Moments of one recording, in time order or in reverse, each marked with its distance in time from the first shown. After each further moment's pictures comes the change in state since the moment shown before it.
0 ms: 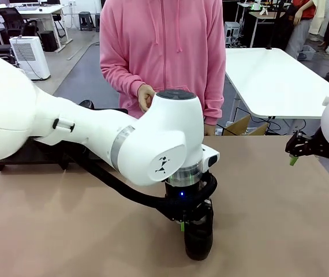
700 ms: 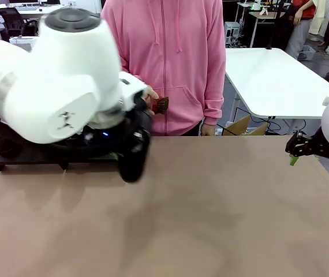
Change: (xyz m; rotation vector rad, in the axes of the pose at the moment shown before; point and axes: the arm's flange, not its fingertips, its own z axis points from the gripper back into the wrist) left arm 0.021 0.156 0.144 0.140 -0.450 0.139; right arm 0.000 0.000 0.000 0.001 0.000 0.000
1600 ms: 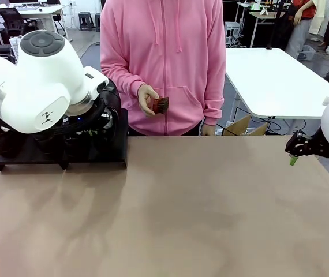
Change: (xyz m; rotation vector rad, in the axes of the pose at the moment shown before) left arm 0.089 0.081 -0.080 0.014 -0.140 0.100; right arm 0.000 0.000 0.000 0.000 0.000 0.001
